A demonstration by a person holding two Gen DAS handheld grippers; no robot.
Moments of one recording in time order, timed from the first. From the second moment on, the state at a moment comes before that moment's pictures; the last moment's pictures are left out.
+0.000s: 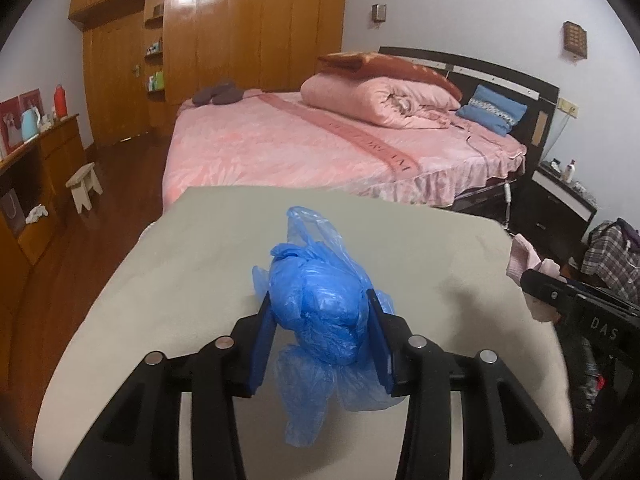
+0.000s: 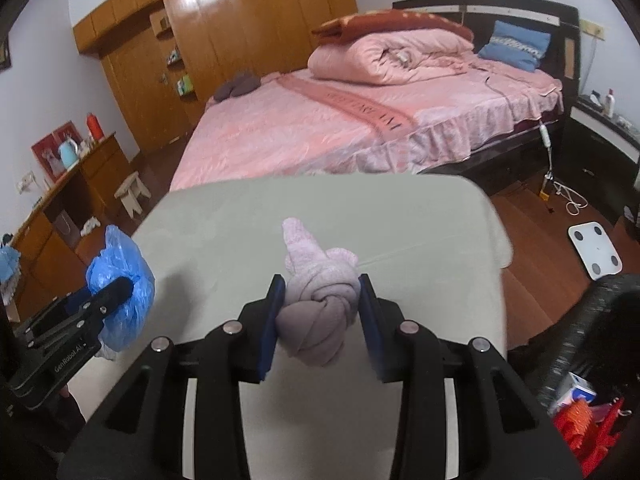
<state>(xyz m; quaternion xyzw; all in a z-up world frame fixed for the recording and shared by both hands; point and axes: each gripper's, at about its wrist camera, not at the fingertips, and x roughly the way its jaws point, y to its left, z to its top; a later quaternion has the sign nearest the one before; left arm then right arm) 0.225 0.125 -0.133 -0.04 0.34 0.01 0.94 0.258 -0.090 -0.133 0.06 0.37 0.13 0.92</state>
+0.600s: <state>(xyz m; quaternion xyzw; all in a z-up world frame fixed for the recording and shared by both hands) 0.159 0.059 -0.066 -0.02 0.29 -0.03 0.96 0.173 -0.156 -0.063 0.05 0.32 0.11 0.94</state>
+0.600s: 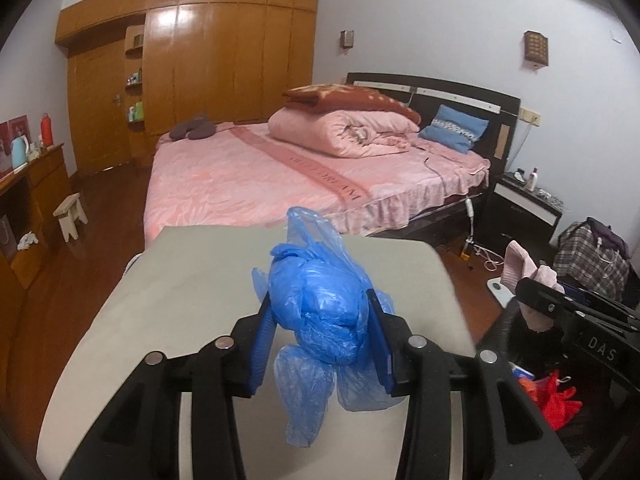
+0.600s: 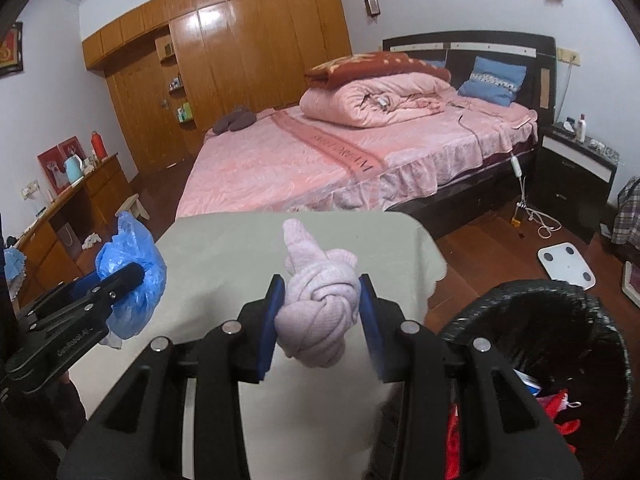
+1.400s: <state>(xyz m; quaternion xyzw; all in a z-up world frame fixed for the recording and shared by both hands) 0.113 -0.032 -0.029 0.00 0.26 -0.12 0.96 0.088 -0.251 -0.027 0.06 0.27 0.06 0.96</state>
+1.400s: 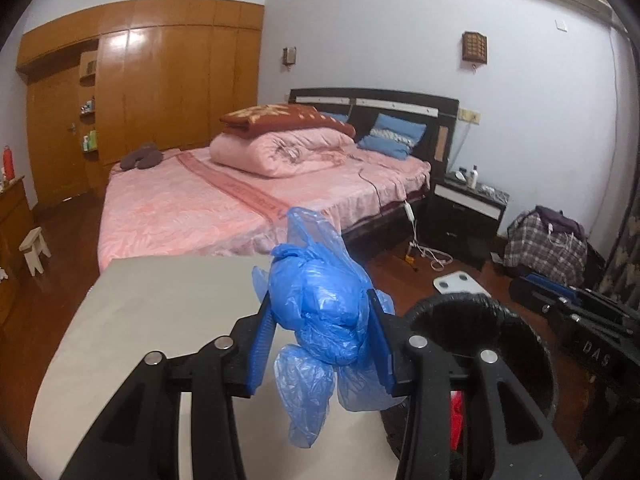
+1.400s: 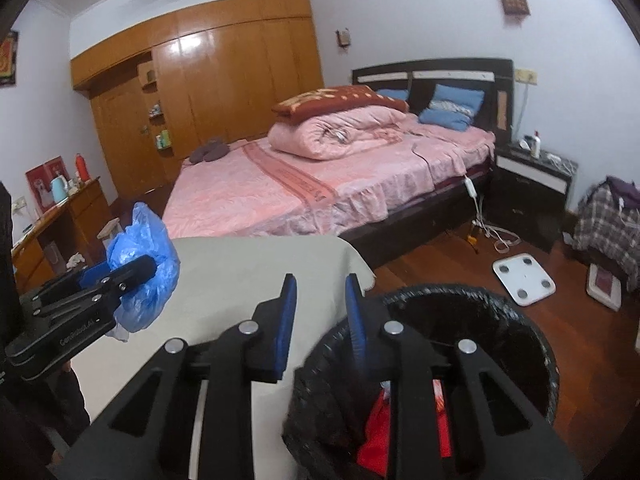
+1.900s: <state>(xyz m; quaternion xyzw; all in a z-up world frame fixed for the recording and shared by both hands) 0.107 -0.087 -0.051 0.02 0.27 -0.19 0.94 0.060 -0.304 -0.041 0.07 0.28 0.00 0.96</state>
